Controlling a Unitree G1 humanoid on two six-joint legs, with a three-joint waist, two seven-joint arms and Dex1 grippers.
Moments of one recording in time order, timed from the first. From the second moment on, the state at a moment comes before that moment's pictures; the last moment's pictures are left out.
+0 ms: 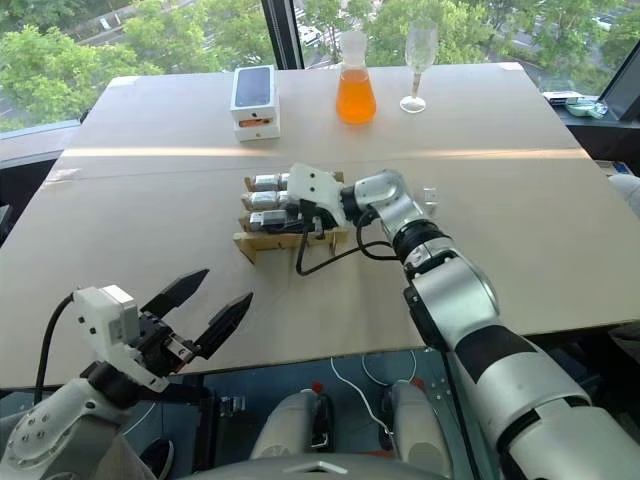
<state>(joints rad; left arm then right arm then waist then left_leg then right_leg) 0.54 0.45 0.36 -0.89 -0.69 0.41 -0.47 -1.27 -0.02 0.17 1.32 -0.08 -0.38 1.19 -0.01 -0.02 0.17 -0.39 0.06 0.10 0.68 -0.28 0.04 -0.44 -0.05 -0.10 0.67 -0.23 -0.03</state>
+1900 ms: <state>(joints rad) 0.51 0.48 0.37 -0.88 -0.69 0.40 -0.50 -1.25 -0.01 0.08 1.35 -0.14 -0.44 1.20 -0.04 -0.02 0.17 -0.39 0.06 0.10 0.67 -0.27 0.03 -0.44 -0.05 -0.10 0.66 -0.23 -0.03</state>
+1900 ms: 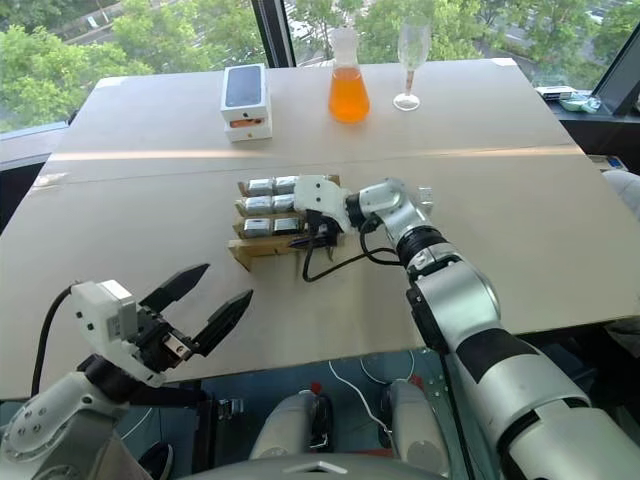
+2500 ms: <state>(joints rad) 0.31 0.55 0.31 -0.78 -0.70 0.41 -0.56 -0.70 -0.26 -0.20 0.44 0.13 0.16 0.74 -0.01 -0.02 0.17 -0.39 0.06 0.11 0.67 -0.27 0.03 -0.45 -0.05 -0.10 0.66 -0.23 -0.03</state>
